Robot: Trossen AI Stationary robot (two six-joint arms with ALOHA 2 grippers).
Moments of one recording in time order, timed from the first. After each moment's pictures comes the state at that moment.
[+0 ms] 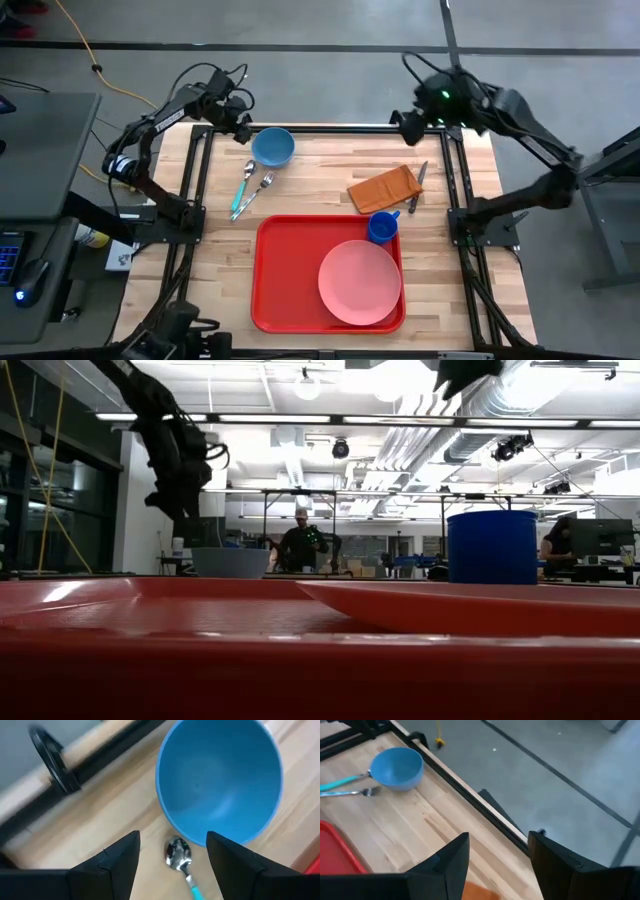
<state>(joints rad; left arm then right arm) 1.14 1.52 1.18 -0.92 0.28 0.18 -0.48 1.25 1.67 -1.15 0.29 0.17</state>
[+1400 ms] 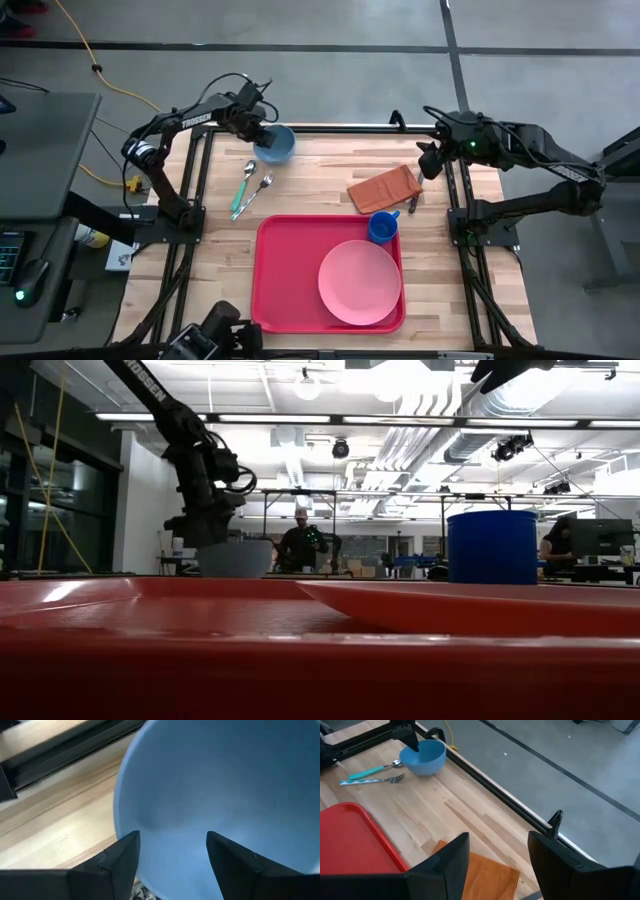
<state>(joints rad) 0.97 1.69 1.18 -0.74 0.19 -0.14 -0.21 0.99 1.40 -1.15 0.44 0.38</state>
